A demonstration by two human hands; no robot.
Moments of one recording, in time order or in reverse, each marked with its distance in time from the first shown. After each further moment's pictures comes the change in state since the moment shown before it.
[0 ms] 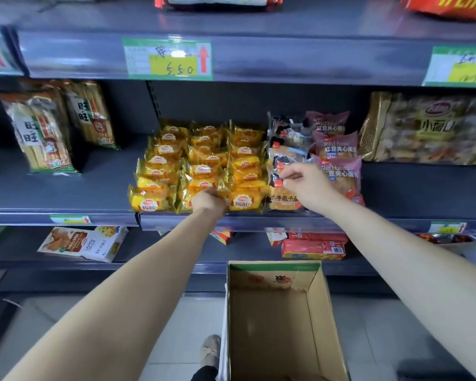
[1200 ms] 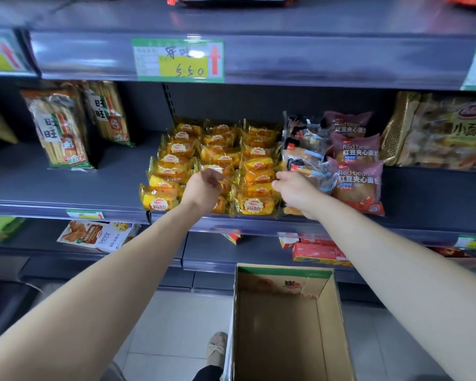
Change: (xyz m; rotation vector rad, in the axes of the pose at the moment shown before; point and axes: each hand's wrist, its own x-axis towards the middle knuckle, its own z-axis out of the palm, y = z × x) left_hand 0.004 0.016 -0.040 0.214 0.041 0.379; right_hand 0.033 -0.010 0.040 0.117 -0.237 0.206
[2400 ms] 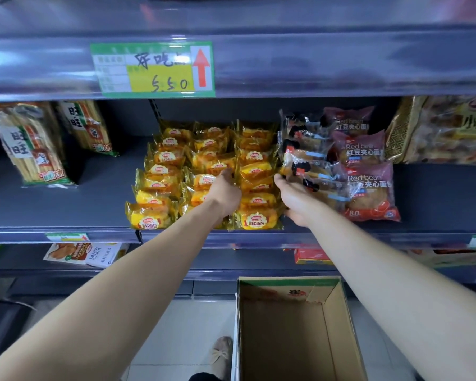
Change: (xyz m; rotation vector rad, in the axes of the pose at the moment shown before) left_hand 0.045 0.019 0.041 -0.044 -0.222 -0.130; right_hand 0.060 0.016 0.018 0.517 0.054 0.346
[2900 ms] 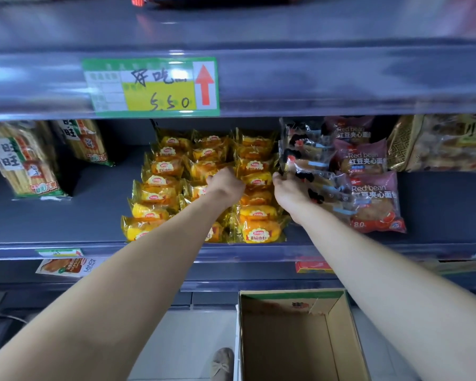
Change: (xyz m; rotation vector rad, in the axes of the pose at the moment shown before) left_hand 0.037 0.023 -0.006 0.361 0.029 -0.020; right_hand 0.013 -0.025 0.008 -0.374 0.220 -0.158
